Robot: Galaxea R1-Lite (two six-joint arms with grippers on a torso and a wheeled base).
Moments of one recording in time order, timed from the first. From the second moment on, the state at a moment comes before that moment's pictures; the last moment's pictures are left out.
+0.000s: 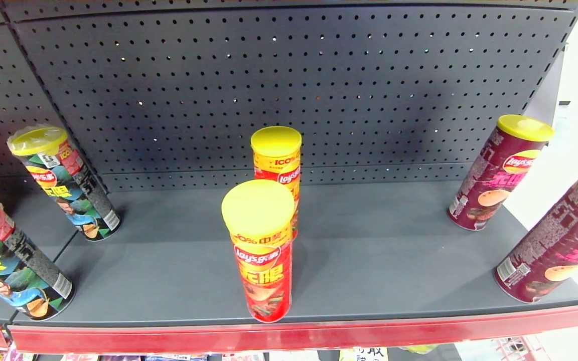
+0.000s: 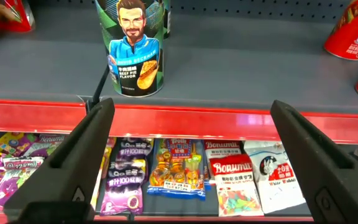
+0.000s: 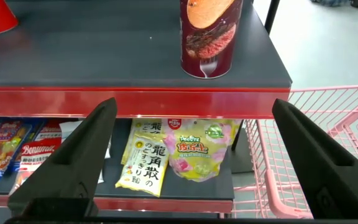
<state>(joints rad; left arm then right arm) 0.00 0.00 0.00 0.00 0.02 -0.07 0.00 0.01 0.00 0.00 0.06 0.00</state>
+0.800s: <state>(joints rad) 0.00 0.00 0.00 0.00 0.02 -0.06 0.00 0.00 0.00 0.00 0.05 0.00</state>
